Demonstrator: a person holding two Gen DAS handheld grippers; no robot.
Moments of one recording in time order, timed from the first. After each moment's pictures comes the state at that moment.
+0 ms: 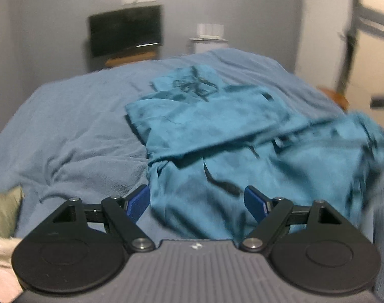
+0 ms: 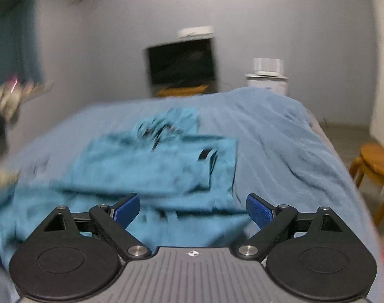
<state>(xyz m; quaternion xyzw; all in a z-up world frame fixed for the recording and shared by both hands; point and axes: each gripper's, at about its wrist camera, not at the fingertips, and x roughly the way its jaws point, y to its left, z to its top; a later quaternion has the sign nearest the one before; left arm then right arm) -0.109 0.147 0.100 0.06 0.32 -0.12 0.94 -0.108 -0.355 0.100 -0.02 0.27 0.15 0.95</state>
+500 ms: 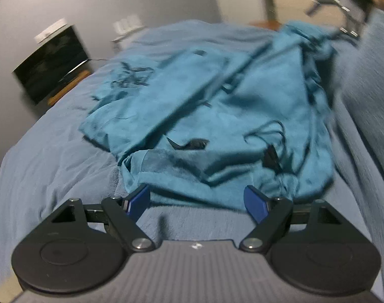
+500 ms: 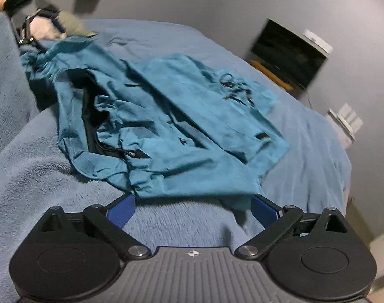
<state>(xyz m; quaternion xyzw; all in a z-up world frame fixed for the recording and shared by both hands) -0.135 0.128 0.078 0.26 0.34 -0.25 0.87 -0.162 -0.303 0.080 -0.33 0.29 0.30 0.85</state>
